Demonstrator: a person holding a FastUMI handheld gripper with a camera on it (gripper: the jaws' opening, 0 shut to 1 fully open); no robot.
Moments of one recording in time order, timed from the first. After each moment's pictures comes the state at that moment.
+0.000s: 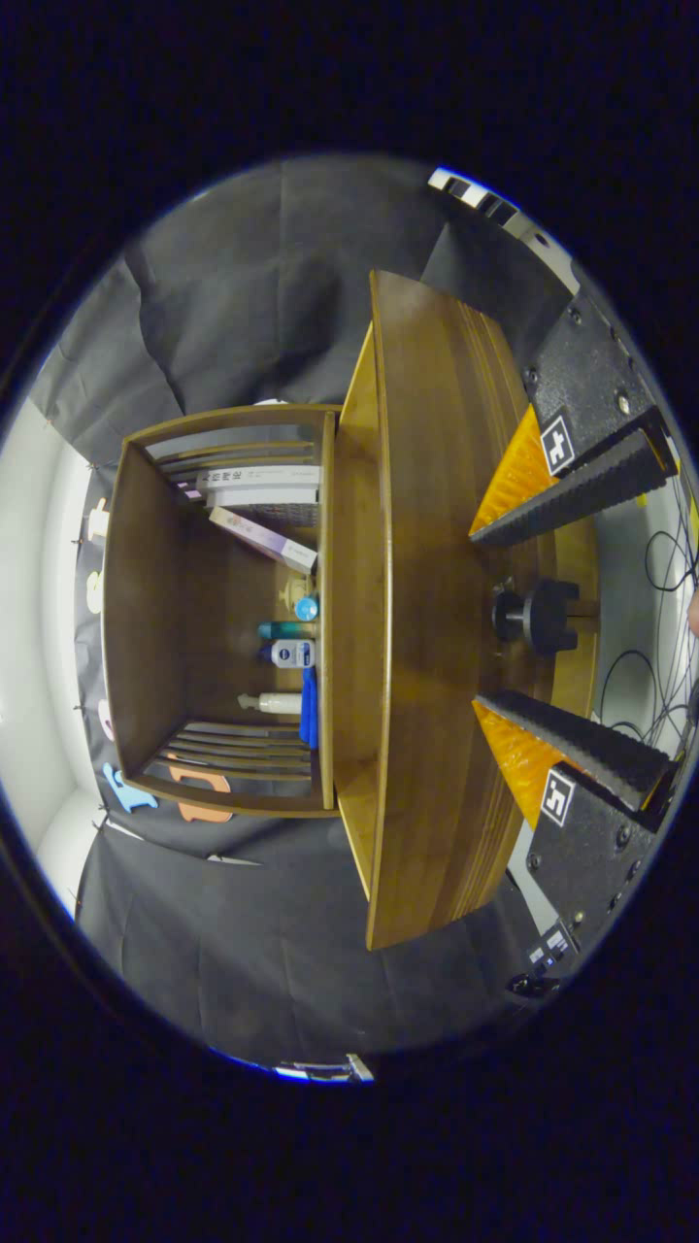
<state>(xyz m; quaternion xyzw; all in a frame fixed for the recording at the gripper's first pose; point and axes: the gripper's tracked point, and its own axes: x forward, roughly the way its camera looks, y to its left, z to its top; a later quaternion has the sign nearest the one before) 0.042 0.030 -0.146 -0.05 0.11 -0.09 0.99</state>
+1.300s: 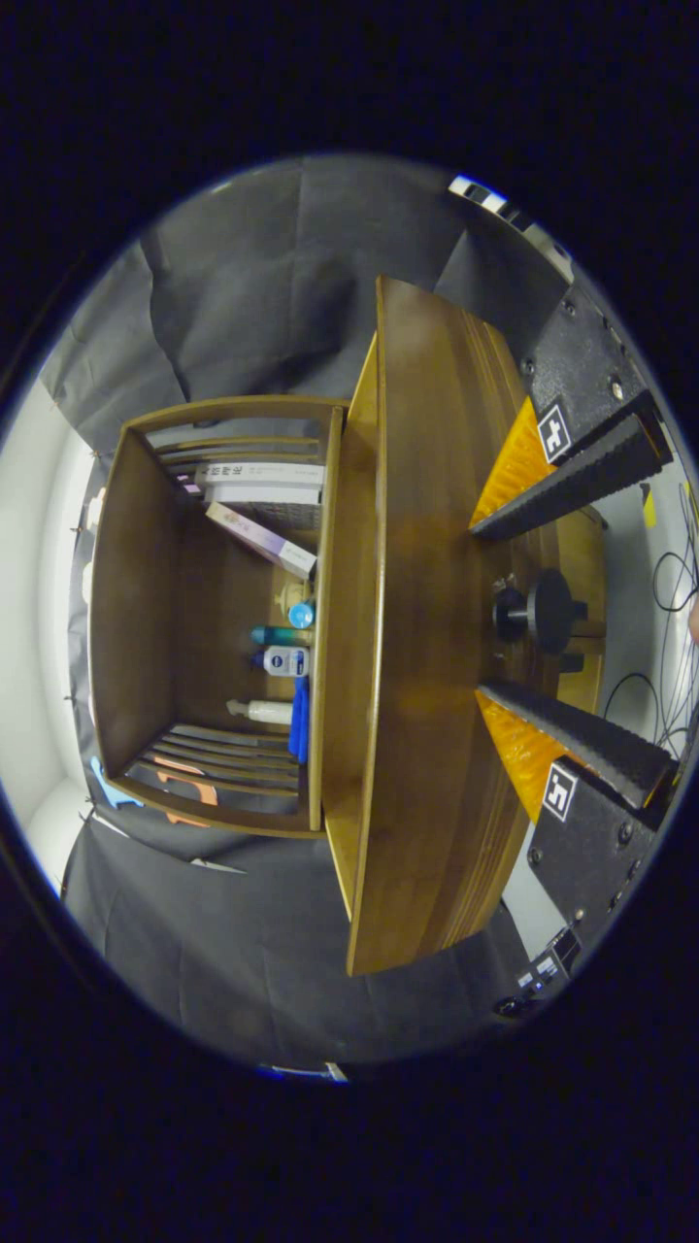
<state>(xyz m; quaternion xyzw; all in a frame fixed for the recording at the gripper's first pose) 0.071 0.016 -0.147 -0.08 0.12 -0.10 0.98</state>
